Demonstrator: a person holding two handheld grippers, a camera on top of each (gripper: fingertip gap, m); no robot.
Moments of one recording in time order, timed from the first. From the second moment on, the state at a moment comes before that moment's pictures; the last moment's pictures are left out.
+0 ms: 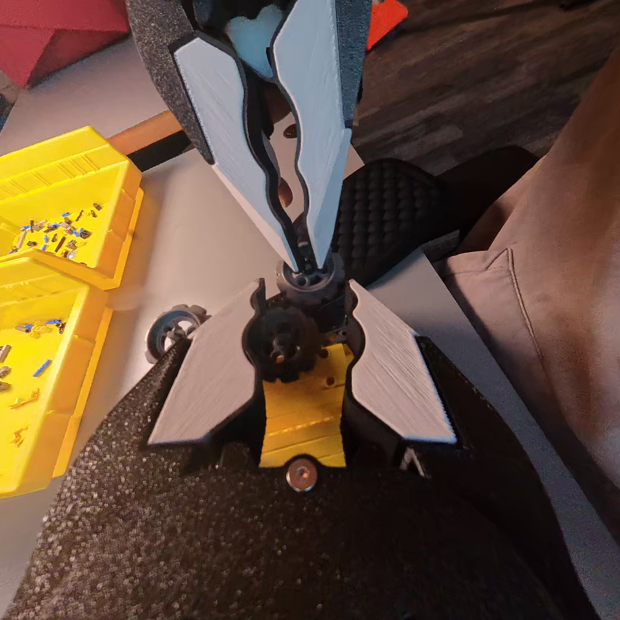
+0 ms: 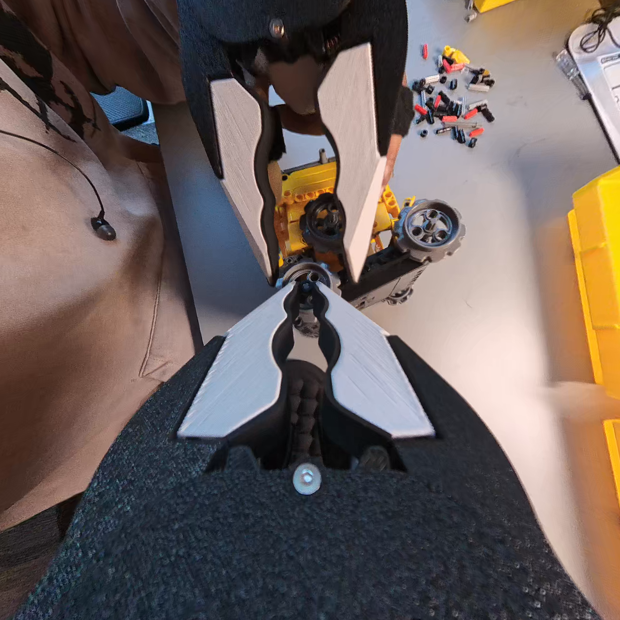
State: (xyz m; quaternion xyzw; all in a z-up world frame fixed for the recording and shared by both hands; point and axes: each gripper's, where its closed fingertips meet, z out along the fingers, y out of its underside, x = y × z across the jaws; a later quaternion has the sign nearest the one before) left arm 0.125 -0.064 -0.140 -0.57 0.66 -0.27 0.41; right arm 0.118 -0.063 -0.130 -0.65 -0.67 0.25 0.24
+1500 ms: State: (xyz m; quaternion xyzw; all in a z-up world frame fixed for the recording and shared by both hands) left arm 0.064 -0.074 -0.052 -0.54 0.32 -0.73 0.29; right arm 0.052 -0.068 -0.053 -0.37 -0.72 0.18 0.56
